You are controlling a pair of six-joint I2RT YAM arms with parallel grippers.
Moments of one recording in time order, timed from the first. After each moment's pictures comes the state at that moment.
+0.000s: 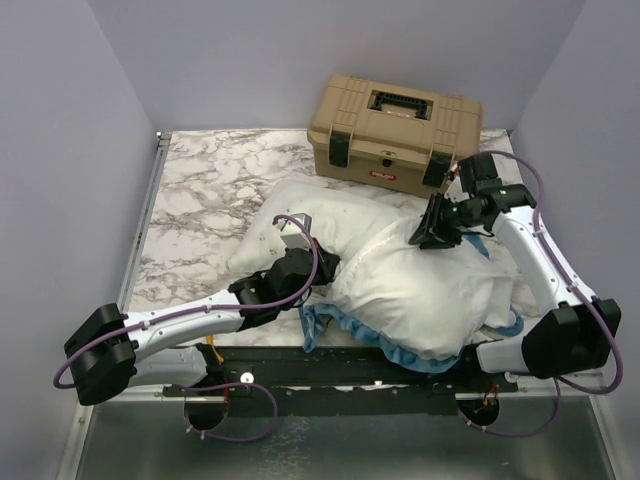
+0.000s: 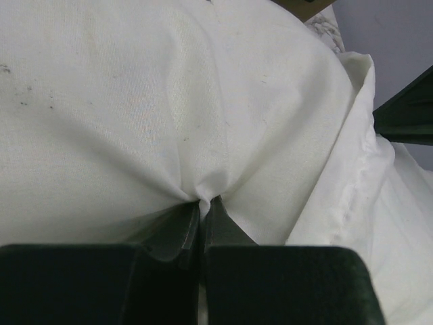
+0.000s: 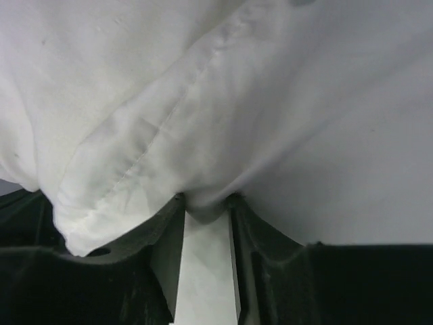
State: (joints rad) left arm -1.04 1.15 0.64 0.14 -0.45 -0.82; right arm 0.17 1.35 1.25 -1.01 -0.36 0.47
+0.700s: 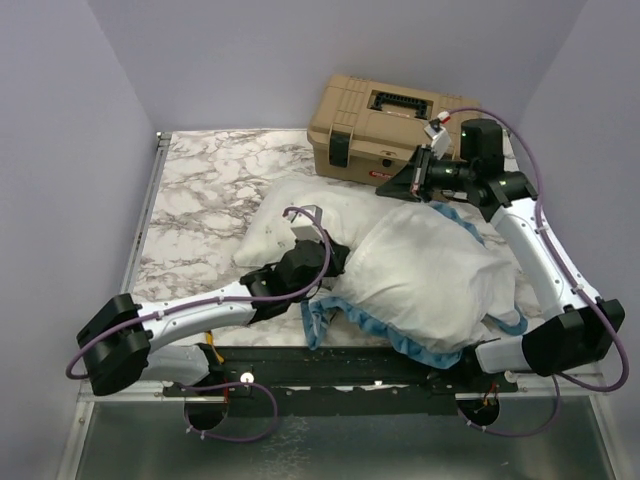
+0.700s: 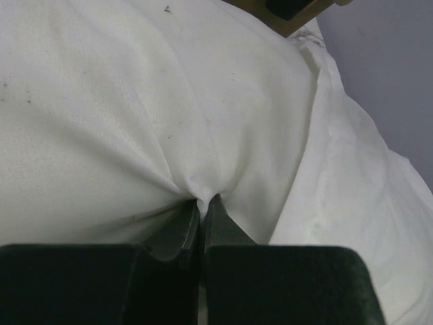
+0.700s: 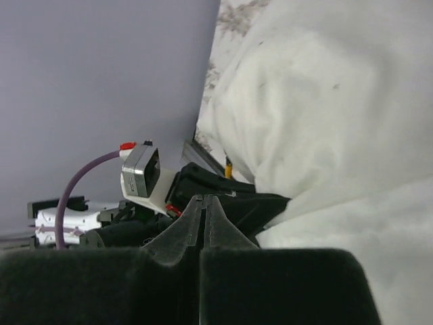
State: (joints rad) left arm -1.04 1.21 0.69 0.18 -0.45 -0.80; right arm 0.23 1.38 1.43 -0.62 -0.78 0.69
